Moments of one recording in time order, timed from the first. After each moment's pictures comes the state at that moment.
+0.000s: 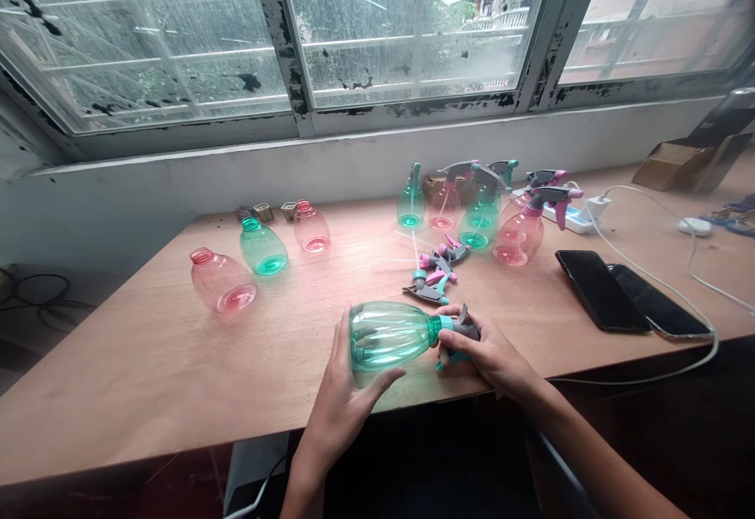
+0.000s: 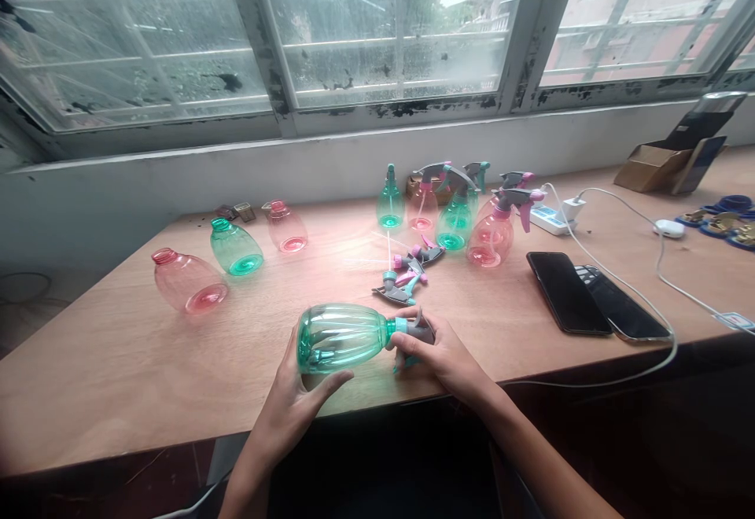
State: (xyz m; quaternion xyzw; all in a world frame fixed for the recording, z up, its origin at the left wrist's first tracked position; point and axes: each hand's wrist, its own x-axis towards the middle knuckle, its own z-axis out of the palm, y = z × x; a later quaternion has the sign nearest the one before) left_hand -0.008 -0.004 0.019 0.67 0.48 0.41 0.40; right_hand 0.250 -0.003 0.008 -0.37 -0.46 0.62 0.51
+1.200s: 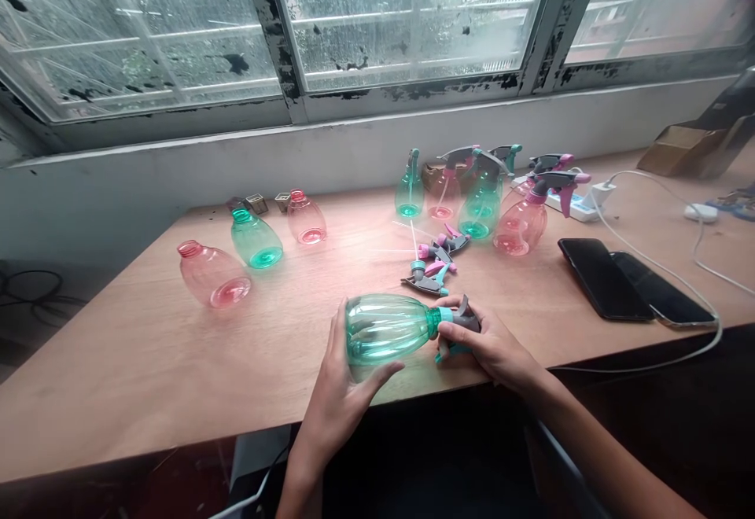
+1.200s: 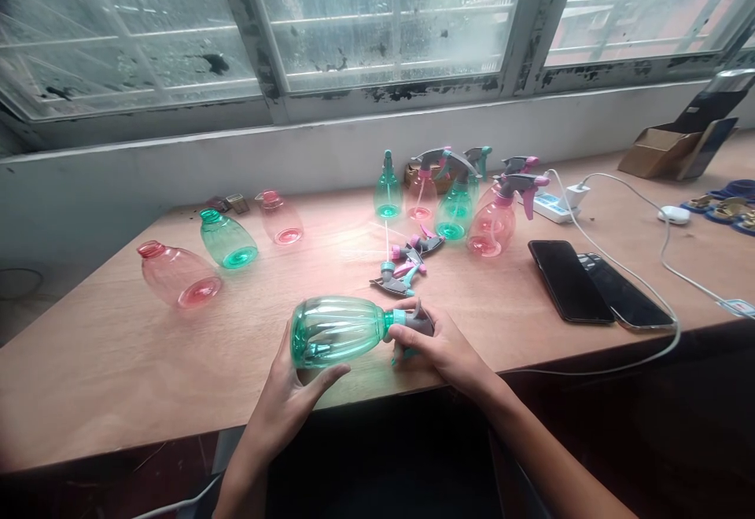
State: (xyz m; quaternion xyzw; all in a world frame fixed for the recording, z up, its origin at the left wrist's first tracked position) left_hand -0.007 -0.006 0.020 0.67 0.48 0.41 0.40; right_hand 0.252 -0.005 0.008 -0.37 -0.46 0.63 0.51
